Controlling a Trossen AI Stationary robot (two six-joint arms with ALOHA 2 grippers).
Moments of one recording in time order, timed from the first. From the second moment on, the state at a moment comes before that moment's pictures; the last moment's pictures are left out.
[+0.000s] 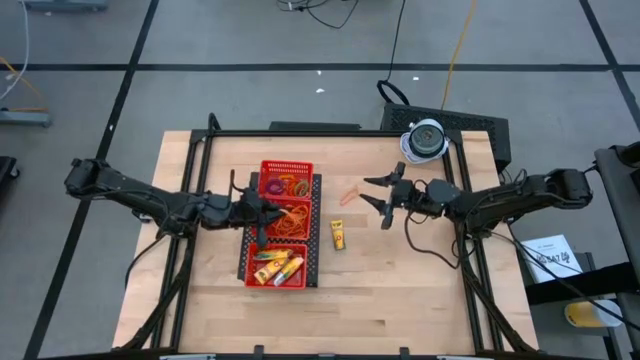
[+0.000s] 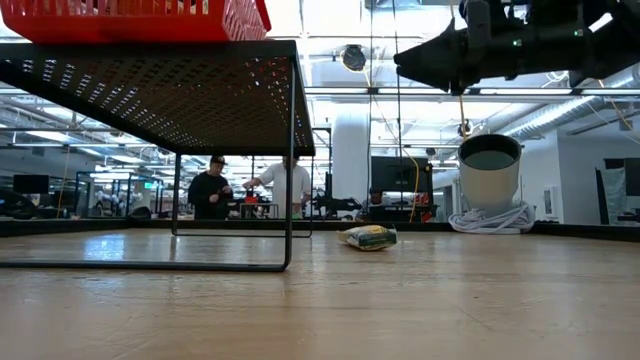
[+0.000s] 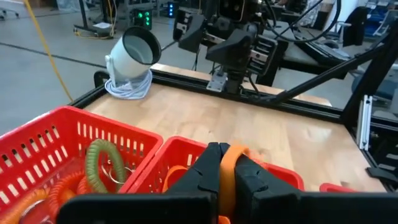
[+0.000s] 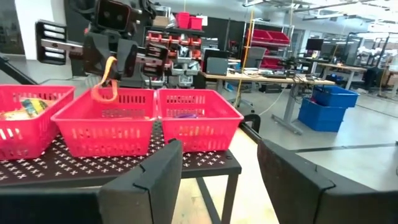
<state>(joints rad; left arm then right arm) -0.23 1.03 0.58 0.26 -0.39 -0.22 -0.02 1.10 0.36 0.81 0.24 -0.09</state>
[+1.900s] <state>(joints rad) -0.16 1.01 0.58 0.26 -0.22 -0.17 -0.02 1.10 0.36 0.80 0.23 -0.04</state>
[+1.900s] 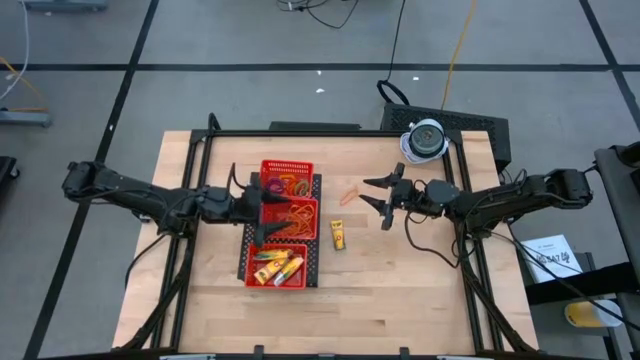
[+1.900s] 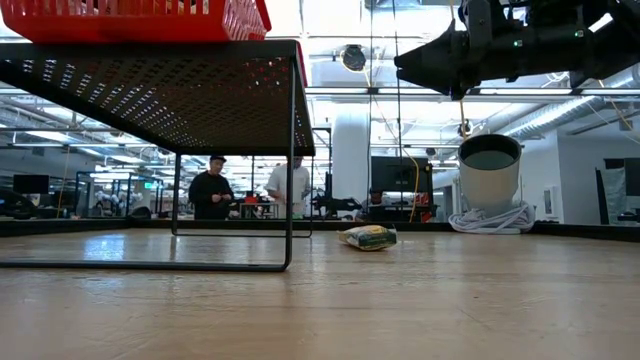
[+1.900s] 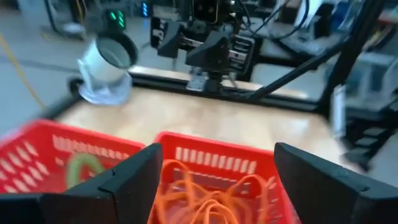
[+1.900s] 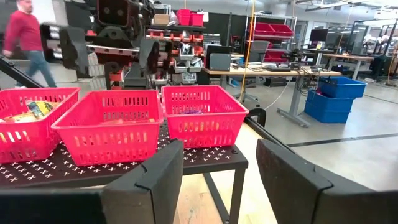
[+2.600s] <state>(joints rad) -0.20 0.94 0.58 0.29 -0.46 -0.03 0.01 1.14 0.36 0.80 0.13 -0.03</state>
